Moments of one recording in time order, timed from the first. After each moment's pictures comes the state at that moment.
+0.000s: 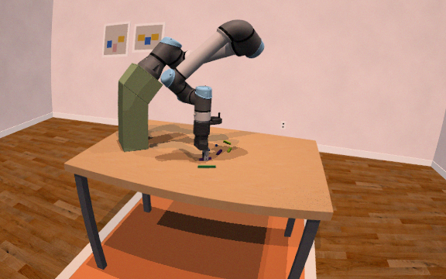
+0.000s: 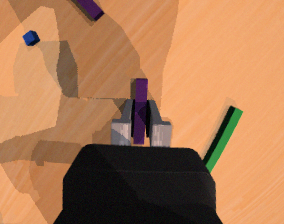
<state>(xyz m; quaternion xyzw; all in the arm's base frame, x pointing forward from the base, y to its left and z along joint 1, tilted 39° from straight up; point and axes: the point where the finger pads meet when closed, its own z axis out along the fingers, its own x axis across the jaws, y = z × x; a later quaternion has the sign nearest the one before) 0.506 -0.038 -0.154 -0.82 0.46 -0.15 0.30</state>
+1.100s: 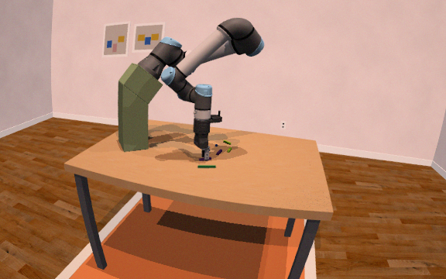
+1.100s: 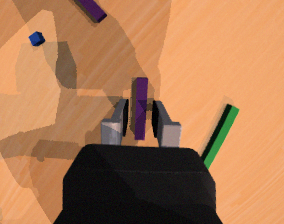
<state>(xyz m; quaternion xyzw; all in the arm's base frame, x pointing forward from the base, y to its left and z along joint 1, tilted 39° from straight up) 0.501 -0.040 -0.148 -0.82 0.46 -0.15 0.30</state>
